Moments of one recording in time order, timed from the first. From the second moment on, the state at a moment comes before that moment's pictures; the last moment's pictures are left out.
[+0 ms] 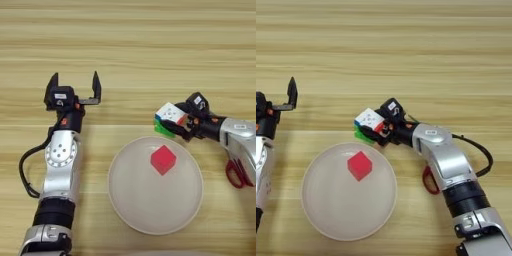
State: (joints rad) left arm -0.22 0.04 0.10 0.32 -0.08 -0.43 -0.04; right arm -0.35 -0.32 0.19 0.15 0.19 0.36 0.70
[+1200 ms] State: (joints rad) left arm -0.22 0.04 0.10 0.33 -0.07 -0.43 -0.03; right arm -0.10 -0.46 0.13 -0.38 0.34 0.38 0.82
